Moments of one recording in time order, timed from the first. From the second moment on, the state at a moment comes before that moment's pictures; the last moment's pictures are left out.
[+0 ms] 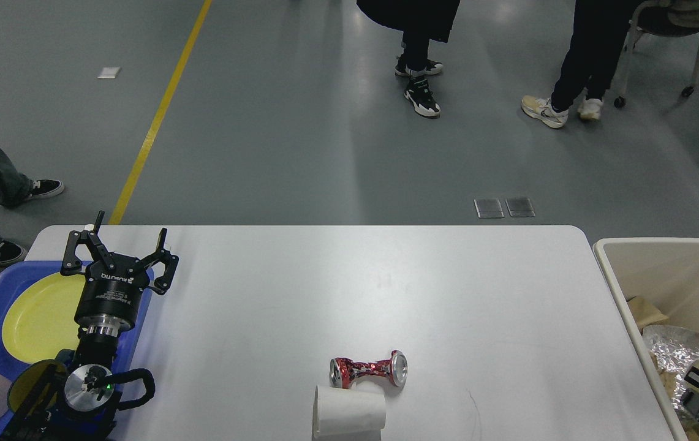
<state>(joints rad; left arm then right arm) -0.20 0.04 -1.57 -0.91 0.31 -0.51 -0.21 0.57 -0.36 -1.06 0.16 0.14 -0.05 -0.24</state>
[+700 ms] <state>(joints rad) -0.20 0.04 -1.57 -0.91 0.31 -0.51 -0.21 0.74 -0.42 -1.06 0.27 0.13 -0.01 -0.23</state>
